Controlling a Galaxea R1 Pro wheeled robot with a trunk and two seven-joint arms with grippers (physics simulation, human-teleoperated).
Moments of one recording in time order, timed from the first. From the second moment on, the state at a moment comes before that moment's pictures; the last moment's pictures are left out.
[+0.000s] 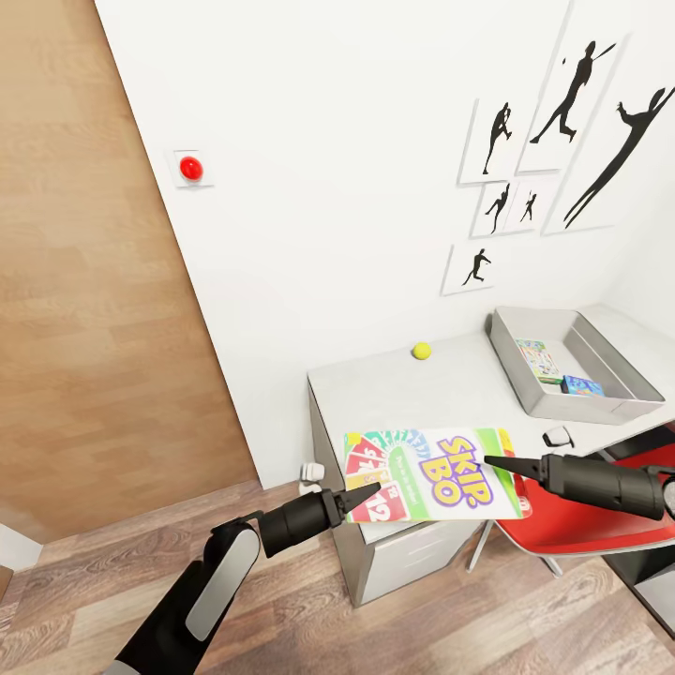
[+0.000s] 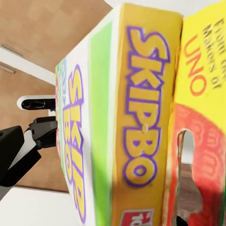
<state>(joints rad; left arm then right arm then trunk) -0.42 -0.02 -0.36 -1.19 0.83 0.52 -0.67 -0.37 -0.62 -0.05 -1.55 -0.95 1.04 0.79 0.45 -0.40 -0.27</state>
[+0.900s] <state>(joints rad) -0.42 -0.02 -0.36 -1.20 0.85 0.54 -0.67 -0.37 -0.61 -0.05 -1.55 -0.93 1.04 0.78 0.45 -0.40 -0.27</state>
